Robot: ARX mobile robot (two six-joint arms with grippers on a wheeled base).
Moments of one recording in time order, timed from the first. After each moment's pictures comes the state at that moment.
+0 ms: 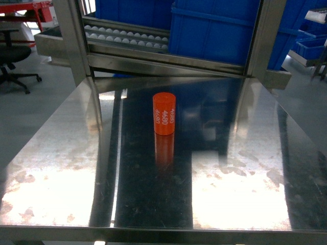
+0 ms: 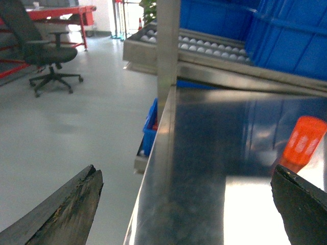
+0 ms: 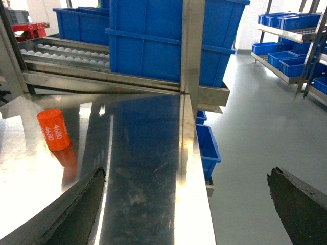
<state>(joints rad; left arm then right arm) -0.29 0.58 0.05 0.47 -0.41 -0.04 0.00 0.00 0.01 -0.01 0.00 0.00</state>
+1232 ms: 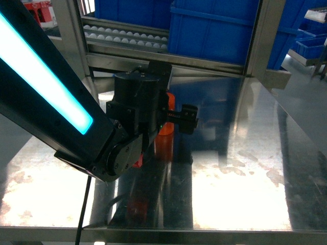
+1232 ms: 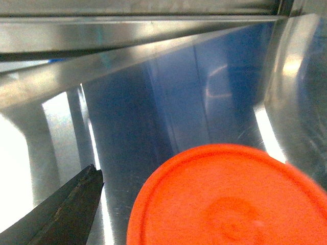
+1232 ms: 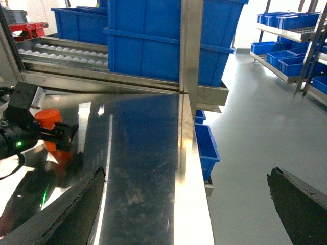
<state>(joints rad) -0.45 2.47 1.38 0.89 -0.22 0.04 0.00 0.00 0.01 -0.01 0.00 0.00</state>
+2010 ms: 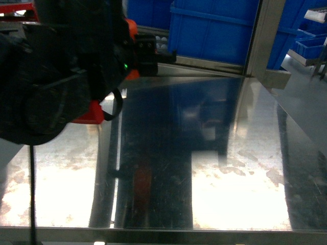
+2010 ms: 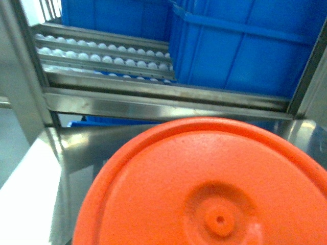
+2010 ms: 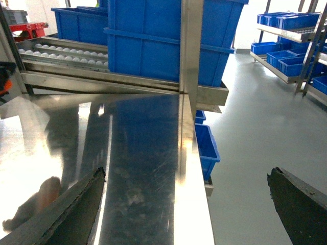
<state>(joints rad) -0.42 2.05 1.09 0.94 -0.31 -0.05 0.00 0.00 0.01 -0.01 0.00 0.00</state>
